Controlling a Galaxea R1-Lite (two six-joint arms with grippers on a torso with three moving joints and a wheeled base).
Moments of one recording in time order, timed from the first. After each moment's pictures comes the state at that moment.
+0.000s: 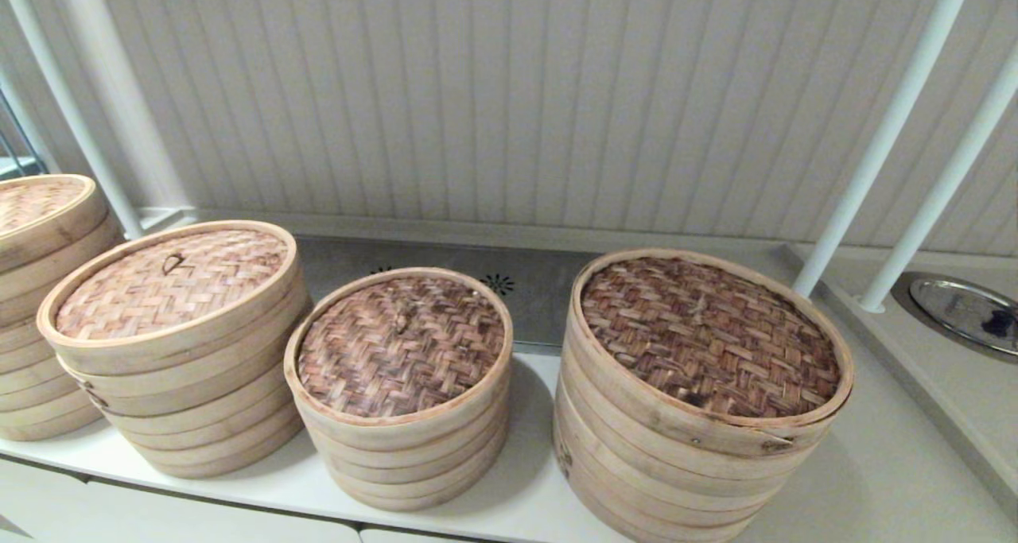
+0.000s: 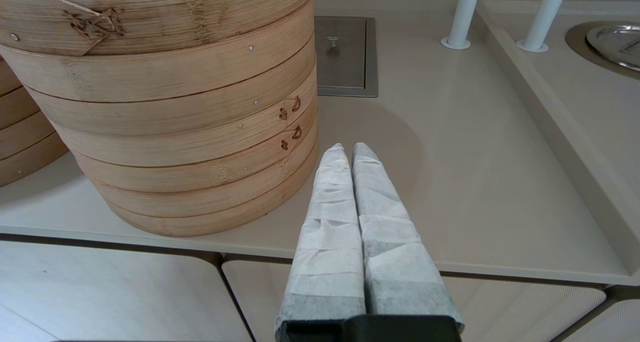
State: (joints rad) left arm 0.00 0.00 0.00 0.01 0.00 0.02; right arm 0.00 0.00 0.00 0.00 -0.01 0.04
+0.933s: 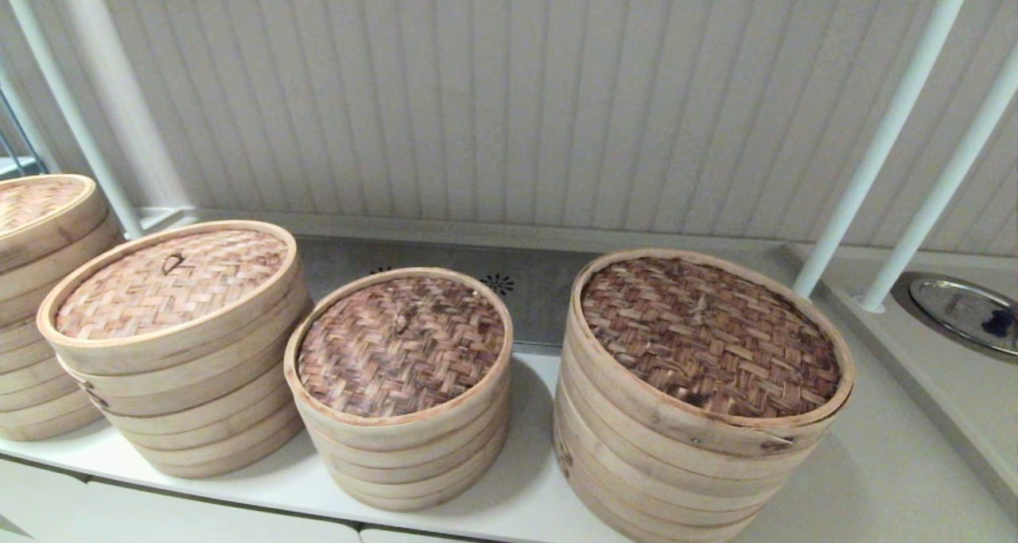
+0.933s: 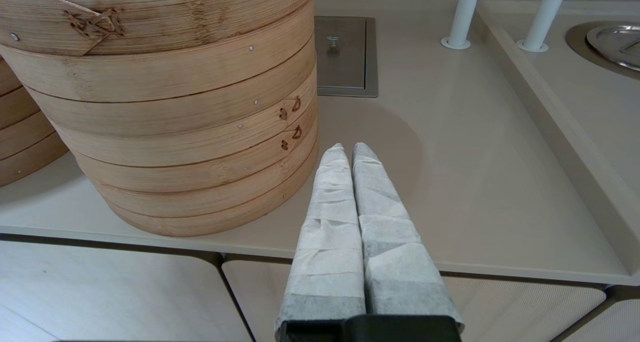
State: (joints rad) left arm 0.00 0.00 0.00 0.01 0.00 0.02; right arm 0.00 0.00 0.00 0.00 -0.01 0.04
